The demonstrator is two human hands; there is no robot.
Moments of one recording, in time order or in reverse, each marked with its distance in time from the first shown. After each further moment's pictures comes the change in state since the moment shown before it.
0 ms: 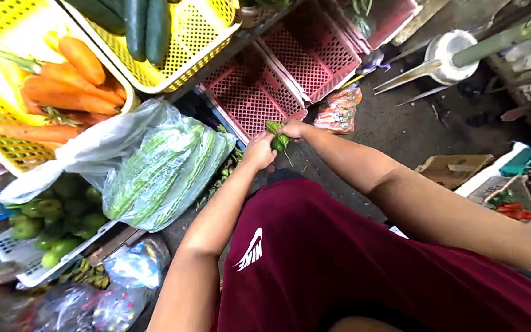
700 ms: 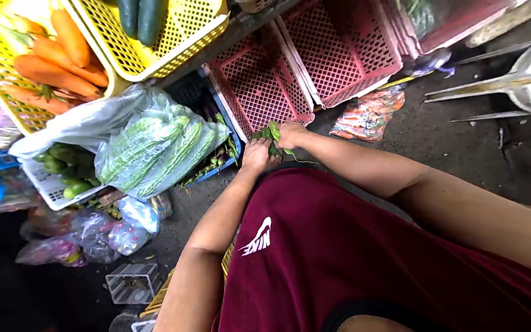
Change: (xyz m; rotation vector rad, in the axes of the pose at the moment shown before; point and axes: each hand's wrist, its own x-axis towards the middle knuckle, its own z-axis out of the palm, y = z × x) left_hand 0.032 0.037 0.055 0.156 0.047 -0.318; right_hand -0.021 -0.023 -0.042 -0.753 -0.209 -0.349
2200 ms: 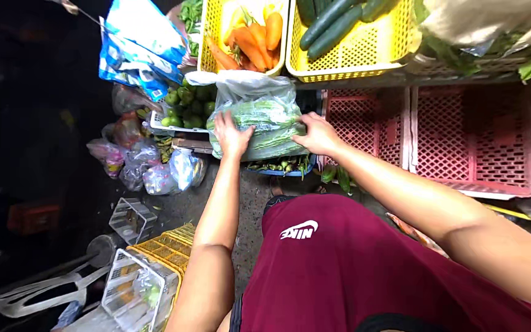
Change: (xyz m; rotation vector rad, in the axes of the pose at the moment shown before) left_hand -0.196 -0.203 -0.132 -0.347 0.919 -0.894; right_hand -0.026 -0.212 -0.043 0.039 0.348 -0.725
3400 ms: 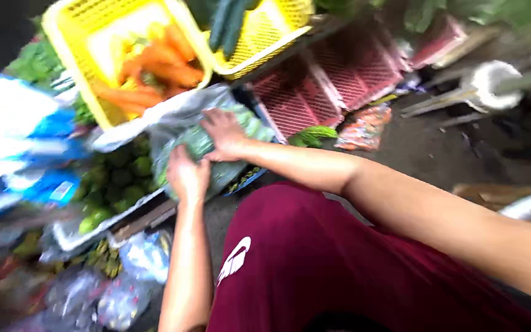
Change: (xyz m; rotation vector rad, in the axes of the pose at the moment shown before) left_hand 0.051 -0.045 -0.026 0.100 -0.298 0.484; right_hand 0.088 -0.115 0.108 -0.306 0.401 0.106
